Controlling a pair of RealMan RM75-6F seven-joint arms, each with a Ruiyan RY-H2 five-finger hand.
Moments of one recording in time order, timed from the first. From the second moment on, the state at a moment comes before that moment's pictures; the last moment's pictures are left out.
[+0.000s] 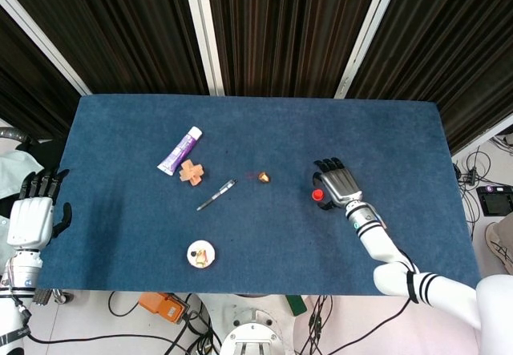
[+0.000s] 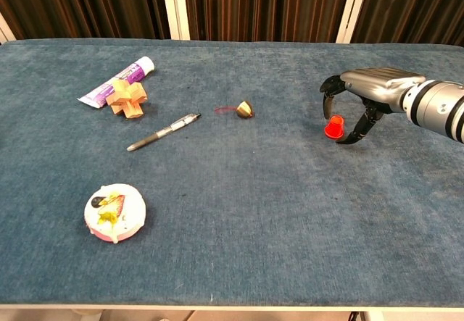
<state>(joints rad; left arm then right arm) -0.19 -1.21 -0.09 -1.49 1.39 1.37 0.01 0.71 -1.63 0.20 -1.20 -1.15 0.79 -0.25</state>
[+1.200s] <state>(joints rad) -0.19 -1.21 -0.10 -1.48 1.38 1.37 -0.02 0.82 -1.29 0.35 -1.77 -1.12 0.88 -0.36</state>
